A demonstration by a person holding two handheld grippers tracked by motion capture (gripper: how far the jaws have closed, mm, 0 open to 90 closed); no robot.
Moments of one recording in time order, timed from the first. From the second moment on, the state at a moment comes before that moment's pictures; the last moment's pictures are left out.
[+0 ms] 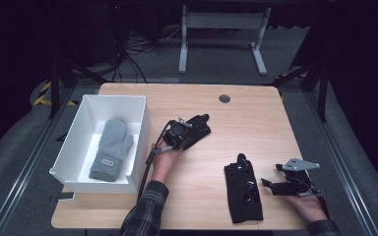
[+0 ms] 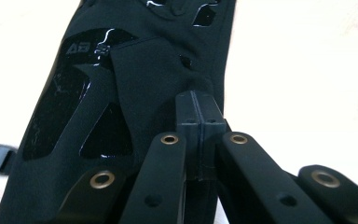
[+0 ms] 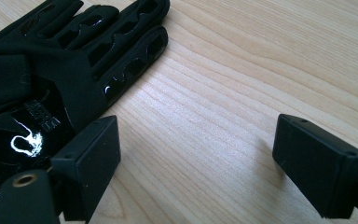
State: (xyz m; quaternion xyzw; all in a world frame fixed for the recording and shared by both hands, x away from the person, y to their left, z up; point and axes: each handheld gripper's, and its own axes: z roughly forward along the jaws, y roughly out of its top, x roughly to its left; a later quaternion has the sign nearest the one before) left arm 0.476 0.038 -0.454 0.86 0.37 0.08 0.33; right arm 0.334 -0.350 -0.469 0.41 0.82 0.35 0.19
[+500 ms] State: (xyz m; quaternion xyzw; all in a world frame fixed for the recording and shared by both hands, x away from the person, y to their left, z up) left arm 0.412 0.030 -0.458 0.87 0.34 0.05 0.35; right arm 0.333 -0.350 -0.469 0.41 0.82 0.35 0.19
